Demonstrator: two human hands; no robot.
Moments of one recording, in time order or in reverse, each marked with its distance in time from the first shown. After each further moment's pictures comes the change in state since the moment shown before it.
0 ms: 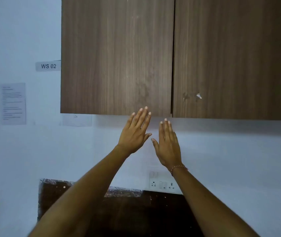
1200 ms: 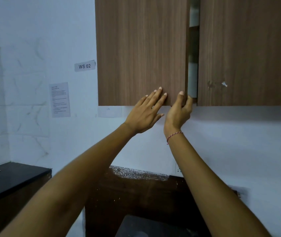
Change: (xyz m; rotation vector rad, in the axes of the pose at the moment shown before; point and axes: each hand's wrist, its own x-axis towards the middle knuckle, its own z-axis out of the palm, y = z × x) left_hand -0.028 -0.043 -0.118 -0.044 -0.087 0.124; right_hand 0.016 -0.136 -0.109 1.405 0.562 0.696
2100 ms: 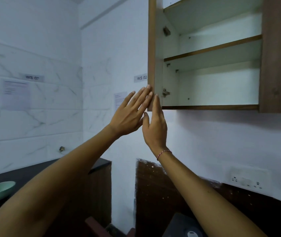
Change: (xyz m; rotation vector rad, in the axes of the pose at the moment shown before) left_hand -0.171 -0.098 -0.194 0.454 0.060 -0.051; right_hand -0.225 -0.053 0.070 -0.336 -0.661 -0.540
